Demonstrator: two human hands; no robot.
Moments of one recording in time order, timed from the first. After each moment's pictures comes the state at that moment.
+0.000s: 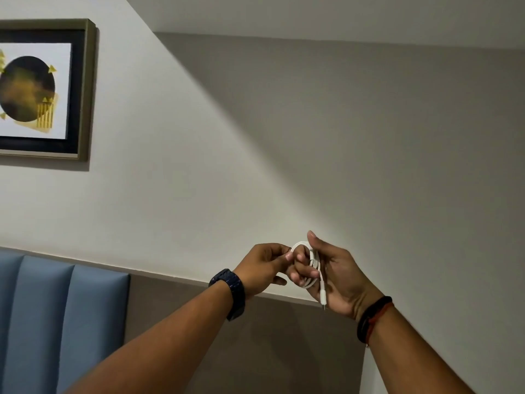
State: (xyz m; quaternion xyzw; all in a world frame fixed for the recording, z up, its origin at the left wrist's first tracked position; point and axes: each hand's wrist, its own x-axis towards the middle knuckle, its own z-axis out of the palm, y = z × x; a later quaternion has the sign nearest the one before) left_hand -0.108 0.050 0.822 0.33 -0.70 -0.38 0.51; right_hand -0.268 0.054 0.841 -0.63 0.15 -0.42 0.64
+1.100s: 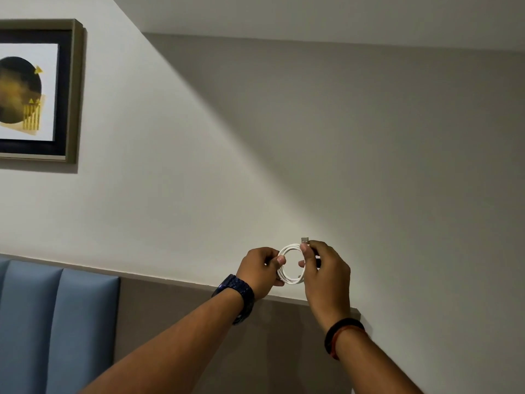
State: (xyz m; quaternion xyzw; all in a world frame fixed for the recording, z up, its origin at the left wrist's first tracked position) left_hand -0.133 0.027 0.811 0.45 -0.64 -0.27 0.56; right_hand -0.257 0.043 0.808 -0.62 0.43 -0.65 -0.03
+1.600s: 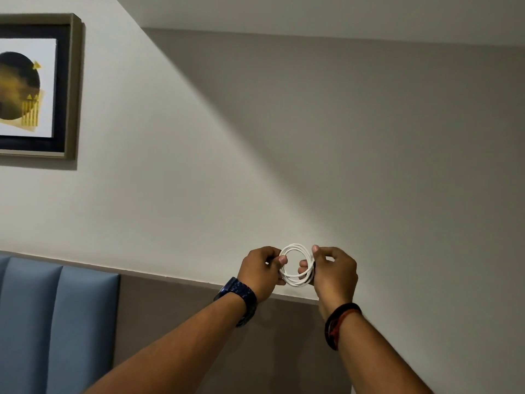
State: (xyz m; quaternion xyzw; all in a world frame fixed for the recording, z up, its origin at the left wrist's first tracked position) left_hand -0.136 0.024 0.805 0.44 -0.64 -0.24 0.58; right_hand -0.261 0.032 0.814 -0.45 0.47 -0.72 0.23
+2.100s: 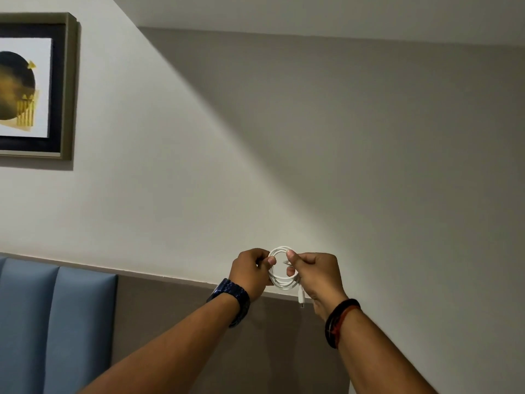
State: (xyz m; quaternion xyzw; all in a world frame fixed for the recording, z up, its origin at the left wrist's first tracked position) left_hand -0.128 0.019 0.798 0.48 -0.61 -0.22 0.59; right_hand -0.254 0.042 0.817 -0.56 0.48 -0.61 0.29
